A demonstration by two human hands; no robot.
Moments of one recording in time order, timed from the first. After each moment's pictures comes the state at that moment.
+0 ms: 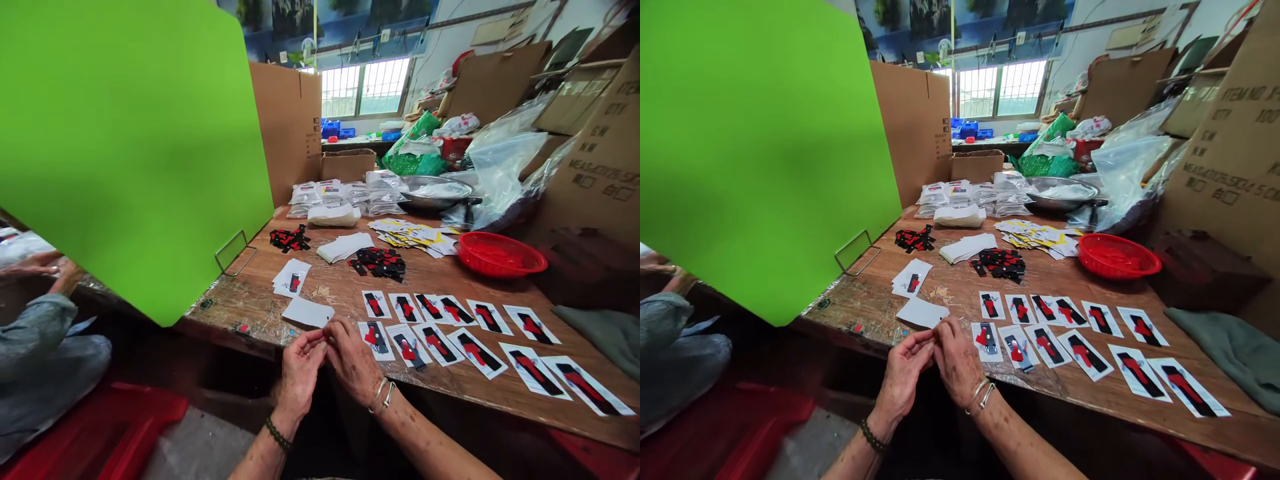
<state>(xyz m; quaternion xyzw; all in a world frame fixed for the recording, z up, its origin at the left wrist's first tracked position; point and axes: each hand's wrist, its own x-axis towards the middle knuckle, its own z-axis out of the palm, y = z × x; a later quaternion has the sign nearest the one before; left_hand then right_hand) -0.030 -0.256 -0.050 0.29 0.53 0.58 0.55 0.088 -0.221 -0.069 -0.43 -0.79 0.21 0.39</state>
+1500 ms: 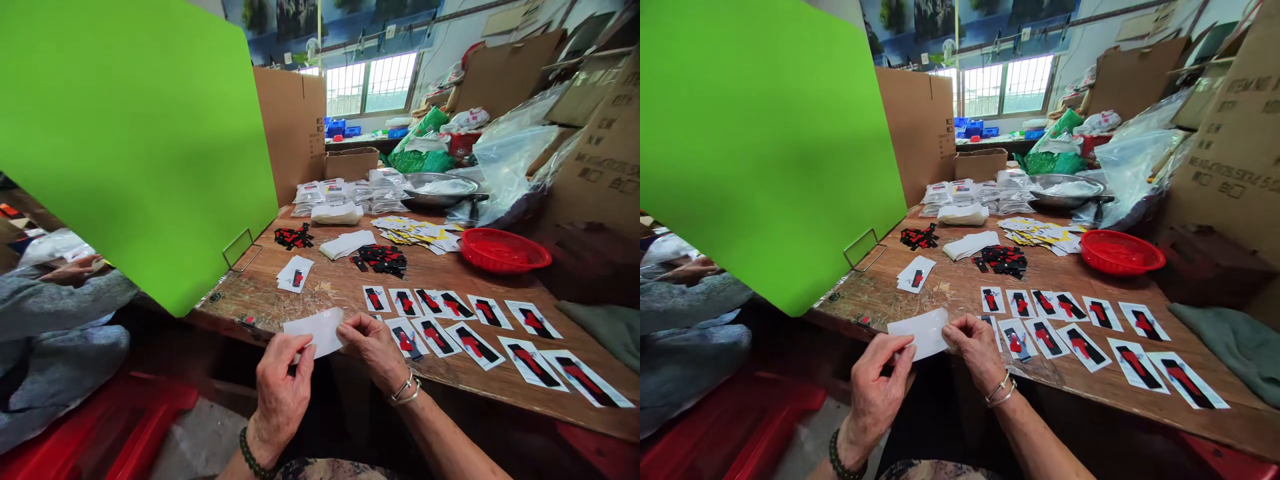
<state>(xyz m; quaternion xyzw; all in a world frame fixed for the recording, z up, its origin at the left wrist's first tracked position) -0.050 -0.306 -0.002 0.62 0.59 0.50 0.09 0.111 -0.230 -0.033 -0.43 -0.45 0.63 0.47</state>
